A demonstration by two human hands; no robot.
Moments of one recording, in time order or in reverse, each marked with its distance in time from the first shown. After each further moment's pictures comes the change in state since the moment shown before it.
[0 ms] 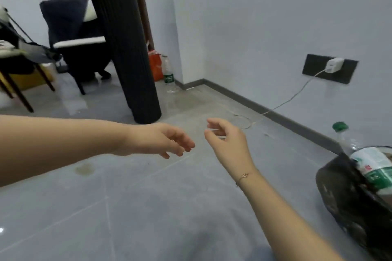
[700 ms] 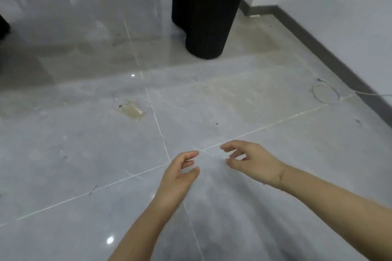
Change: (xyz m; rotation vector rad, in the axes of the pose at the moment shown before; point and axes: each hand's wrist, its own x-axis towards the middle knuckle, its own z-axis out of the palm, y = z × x) left_hand 0.031 -0.371 0.032 -0.985 0.487 -0.224; right_hand 0.057 0.090 0.299 -0.619 -0.851 0.363
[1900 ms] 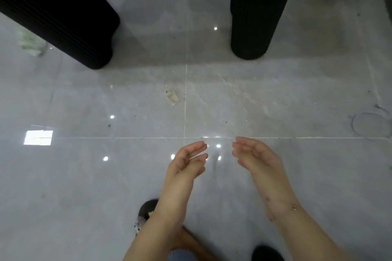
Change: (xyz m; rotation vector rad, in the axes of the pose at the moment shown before) left_hand -0.100 0.299 0.142 -0.341 0.550 -0.310; right_hand -0.097 -0.061 -0.230 0.912 -0.073 0.206
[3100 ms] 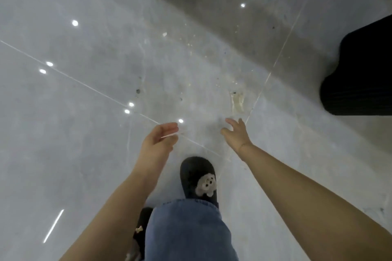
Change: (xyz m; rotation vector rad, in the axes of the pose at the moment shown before) left_hand 0.235 -0.052 -0.330 -0.321 0.205 -0.286; right_hand 0.259 0.116 0.345 -1.181 -0.214 0.138
